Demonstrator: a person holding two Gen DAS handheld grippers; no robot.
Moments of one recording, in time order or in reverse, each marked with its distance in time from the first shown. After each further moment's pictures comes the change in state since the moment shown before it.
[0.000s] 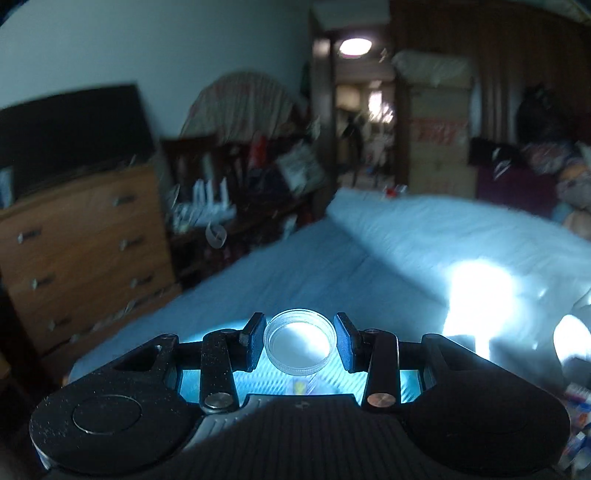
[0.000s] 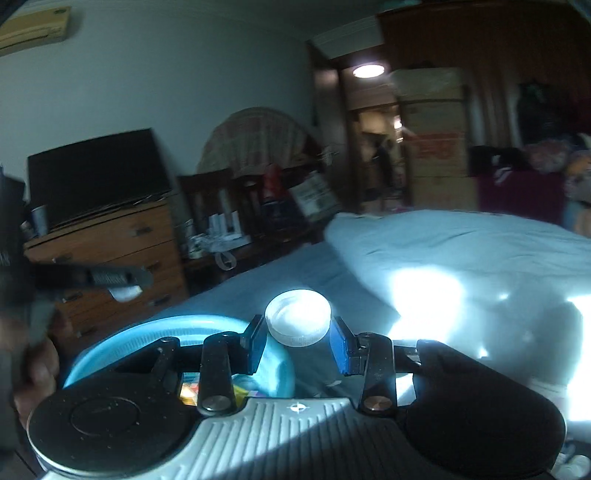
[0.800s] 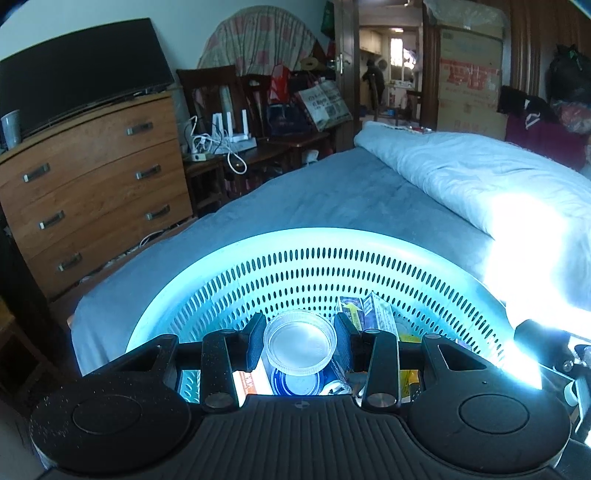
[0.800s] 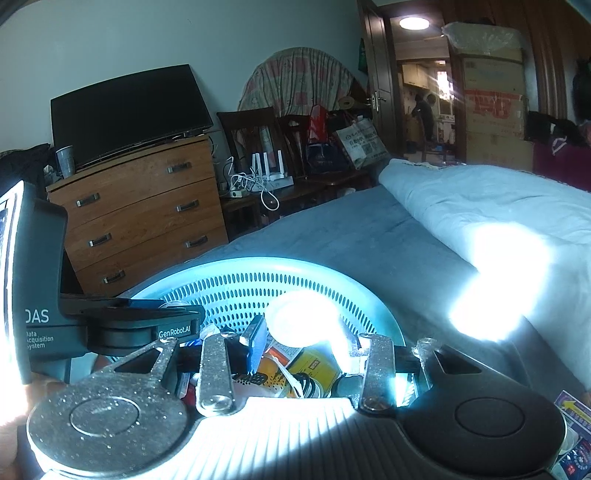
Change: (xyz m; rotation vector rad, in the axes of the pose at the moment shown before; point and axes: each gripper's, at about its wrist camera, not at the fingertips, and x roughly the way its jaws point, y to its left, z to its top) left arm 0.048 0.063 -0.054 -0.013 0.174 0.037; right arm 0.099 0.107 -0.020 -0.055 0.185 0.081
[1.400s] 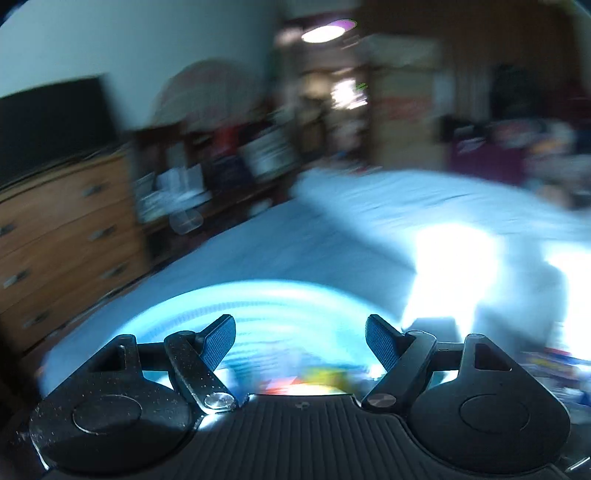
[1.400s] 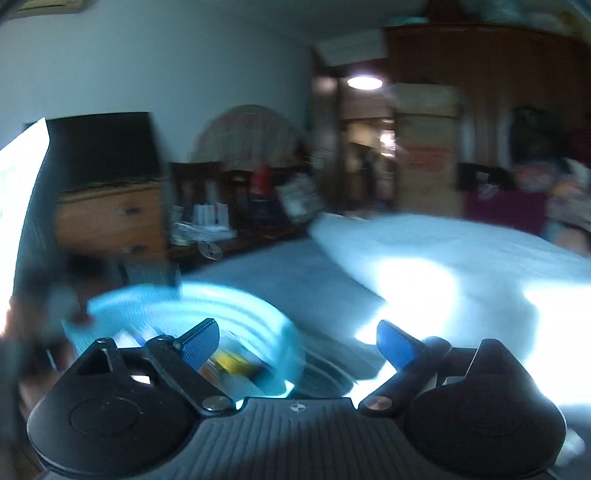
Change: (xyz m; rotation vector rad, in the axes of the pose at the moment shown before) left arm -0.069 -0.081 -0.010 0.129 -0.203 -0.202; right arm -0.122 -0.069 -0.082 0.005 -0.204 -0.239
